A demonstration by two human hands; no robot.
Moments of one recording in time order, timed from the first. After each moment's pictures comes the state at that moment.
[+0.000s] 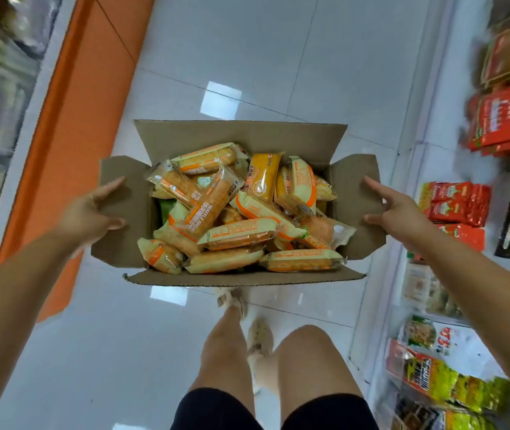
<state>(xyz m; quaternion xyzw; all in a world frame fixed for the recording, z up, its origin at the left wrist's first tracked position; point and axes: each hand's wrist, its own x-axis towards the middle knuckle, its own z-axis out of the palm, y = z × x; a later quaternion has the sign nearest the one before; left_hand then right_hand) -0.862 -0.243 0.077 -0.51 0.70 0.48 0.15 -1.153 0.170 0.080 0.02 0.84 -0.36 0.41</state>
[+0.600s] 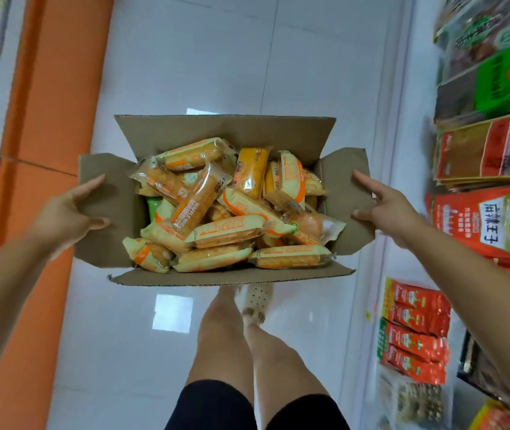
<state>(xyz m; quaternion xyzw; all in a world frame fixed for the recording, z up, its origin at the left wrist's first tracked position) -1.299 -0.367 0.098 -0.49 0.72 0.46 0.16 -1.551 0.066 0.095 0.07 0.81 -0.42 0.40</state>
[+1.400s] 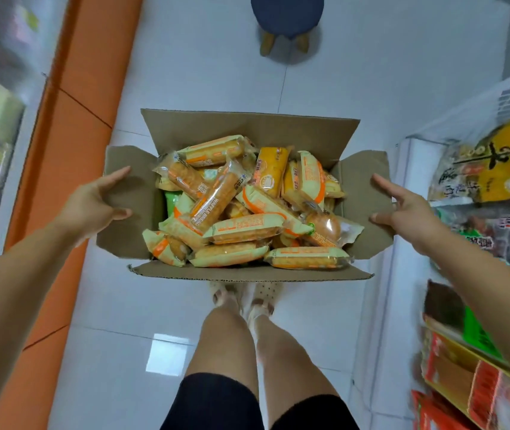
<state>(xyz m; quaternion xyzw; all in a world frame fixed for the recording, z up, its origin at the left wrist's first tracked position) -1.844 -0.576 0.115 -0.47 0.75 0.45 0.15 -2.092 -0.147 0.111 0.06 0.81 -0.42 0.39</state>
